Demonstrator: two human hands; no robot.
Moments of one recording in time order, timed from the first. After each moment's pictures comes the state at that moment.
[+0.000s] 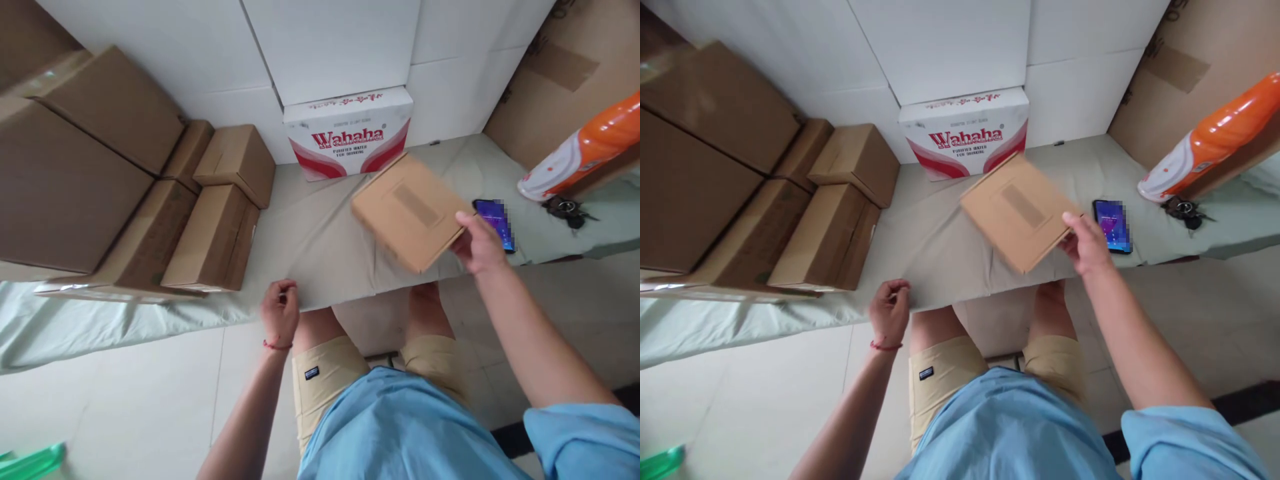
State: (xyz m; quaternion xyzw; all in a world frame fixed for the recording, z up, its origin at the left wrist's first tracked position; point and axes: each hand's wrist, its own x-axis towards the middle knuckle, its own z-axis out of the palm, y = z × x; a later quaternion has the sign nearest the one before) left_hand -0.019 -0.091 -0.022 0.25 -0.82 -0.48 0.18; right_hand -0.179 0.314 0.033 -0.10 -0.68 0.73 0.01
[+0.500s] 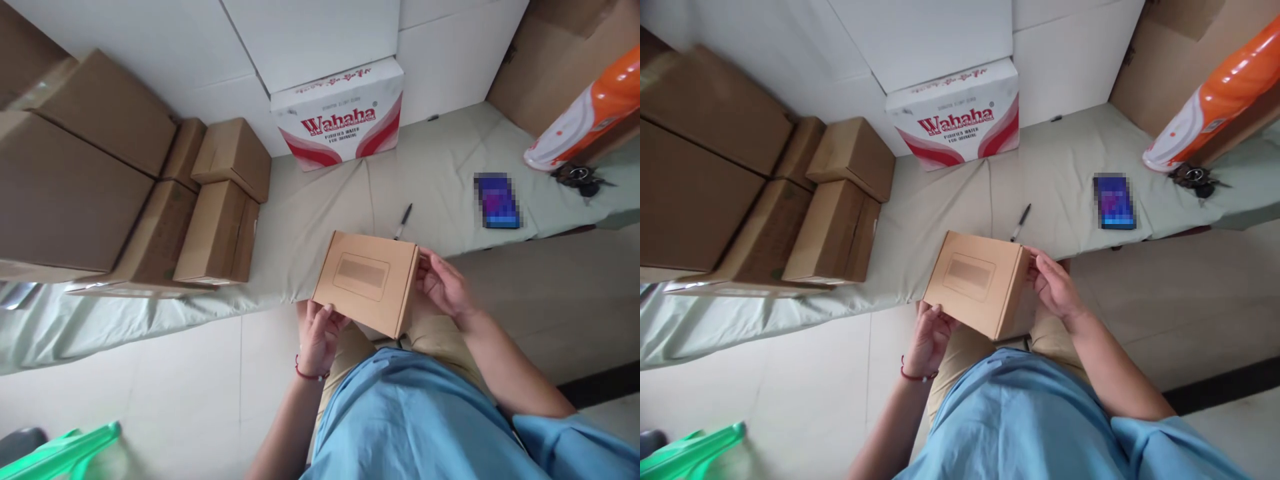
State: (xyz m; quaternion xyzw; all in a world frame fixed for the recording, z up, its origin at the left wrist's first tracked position) left_hand 0.052 -0.010 -0.014 0.28 -0.44 -0.85 0.01; right_hand -0.053 0.261 0.000 -0.08 -0.52 0.83 -0.18
